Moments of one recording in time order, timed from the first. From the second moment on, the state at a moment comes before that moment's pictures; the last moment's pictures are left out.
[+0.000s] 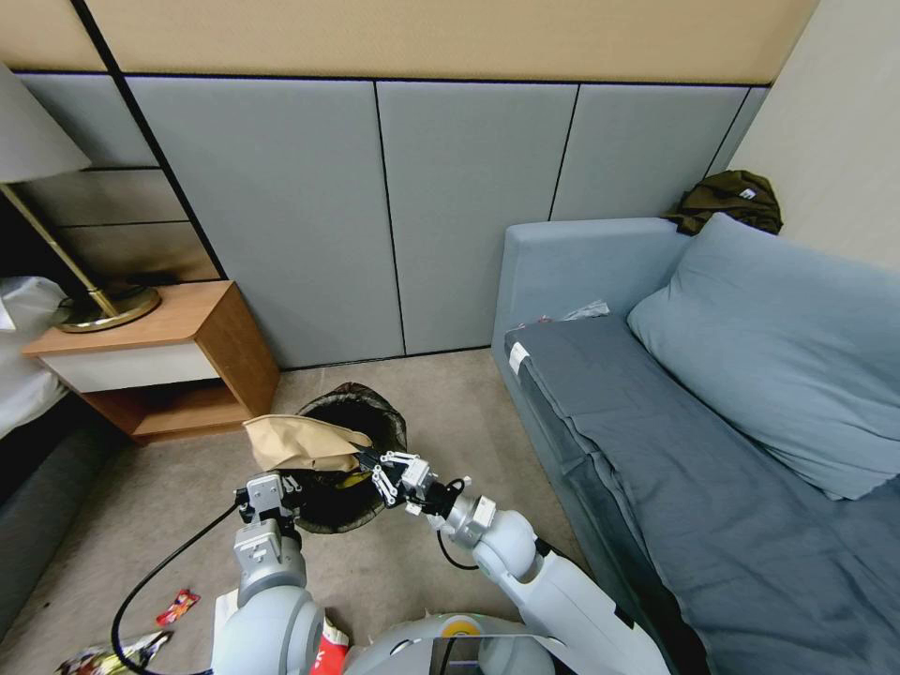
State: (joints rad) left arm 1.76 -1.55 -0.56 -2.38 -0.02 0.36 -0.42; right arm -1.12 1.27 -0.17 1.79 0.24 0.32 -0.38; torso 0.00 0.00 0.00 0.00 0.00
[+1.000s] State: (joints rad) left arm 1.76 -1.53 -0.55 -2.38 -0.03 0.37 -0.43; right arm -1.12 1.28 -0.16 1.74 0.21 0.32 -0.37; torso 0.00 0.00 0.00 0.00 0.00
